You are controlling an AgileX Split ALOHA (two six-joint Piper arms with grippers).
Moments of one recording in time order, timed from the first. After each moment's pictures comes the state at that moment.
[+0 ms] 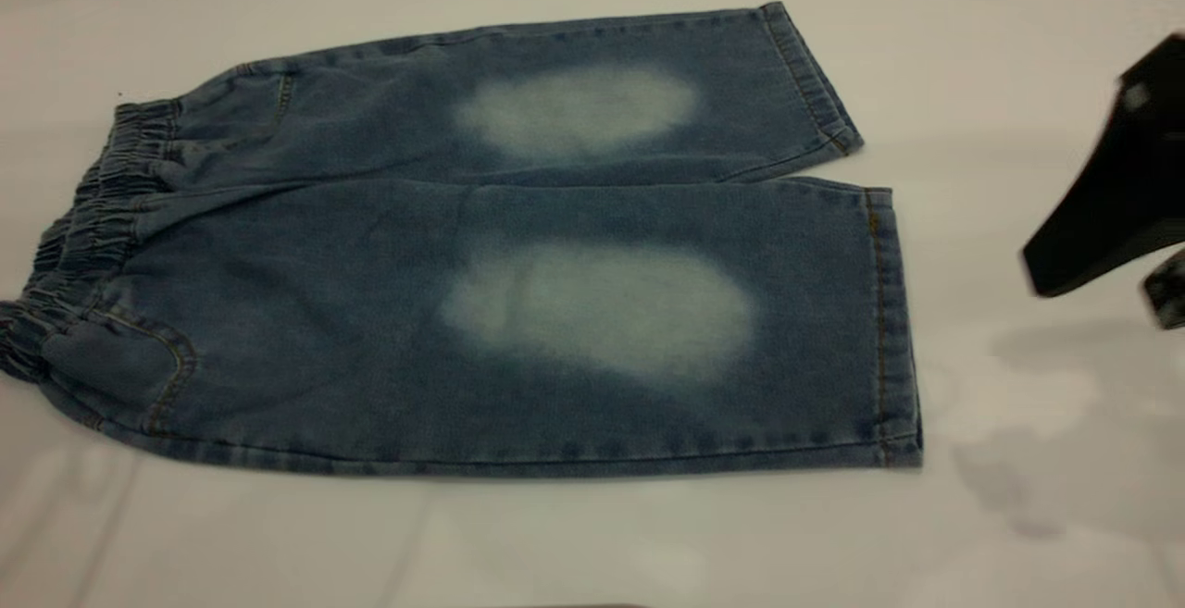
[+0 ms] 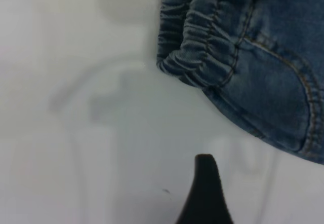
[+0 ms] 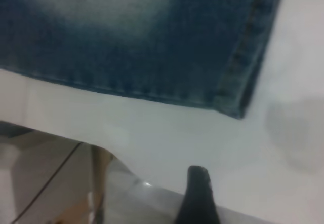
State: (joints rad) left arm 0.05 1.53 -0.75 -0.04 0.56 -0.10; right arm 0.09 1.51 -0.52 0.92 0.60 -0.62
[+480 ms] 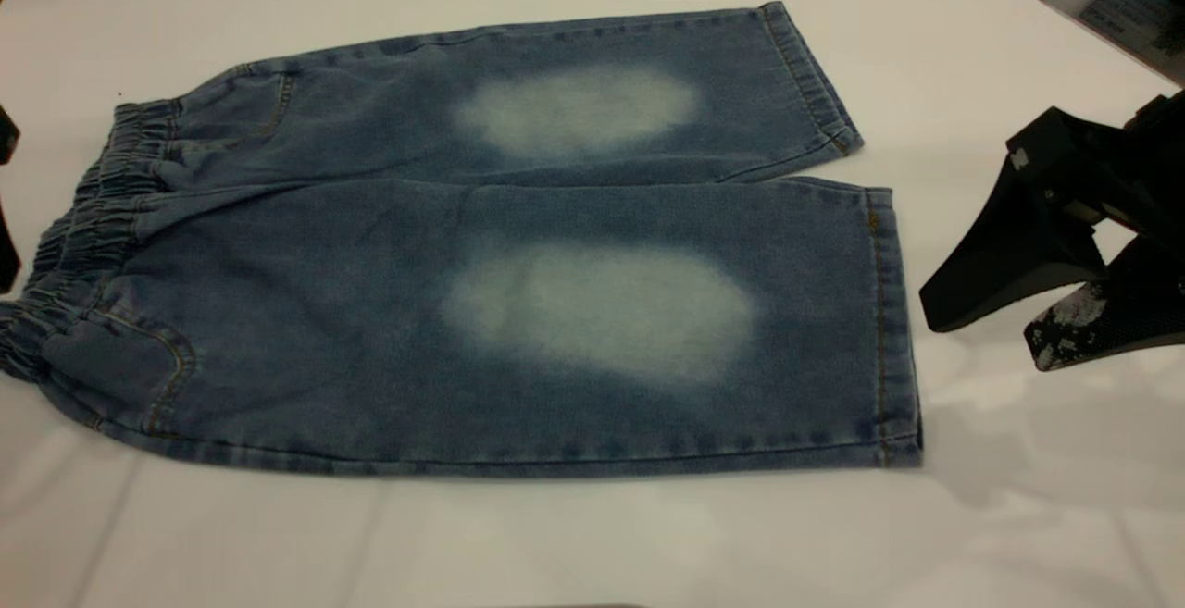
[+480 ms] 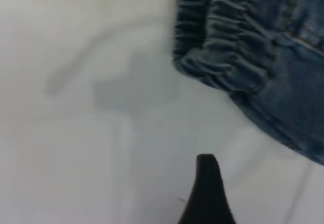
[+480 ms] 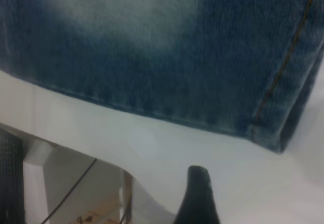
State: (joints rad) left arm 0.05 1.68 -0.78 0.04 0.55 -0.18; right arm 0.09 1.72 -0.53 1.27 0.58 -0.97
